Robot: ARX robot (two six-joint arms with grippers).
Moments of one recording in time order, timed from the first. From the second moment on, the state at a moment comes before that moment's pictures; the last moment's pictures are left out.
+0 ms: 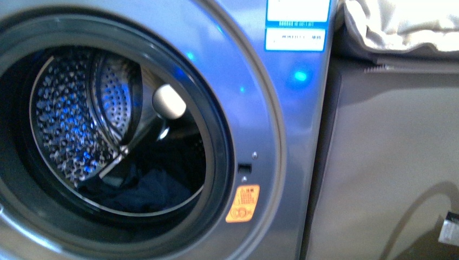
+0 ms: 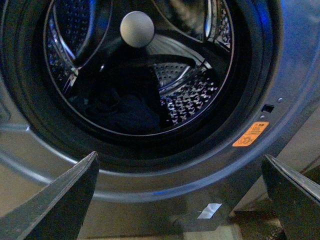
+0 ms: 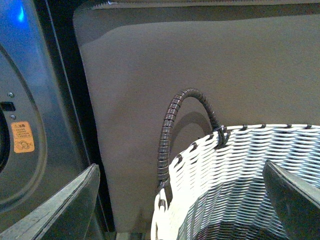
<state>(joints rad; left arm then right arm) 0.04 0.37 0.06 0.29 0.21 -0.17 0.00 0.00 0.01 0.00 0.00 -0.01</state>
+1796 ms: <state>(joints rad) -0.07 2.16 1.27 0.58 0.16 0.06 0.00 0.00 0.01 0.00 0.00 -0.01</state>
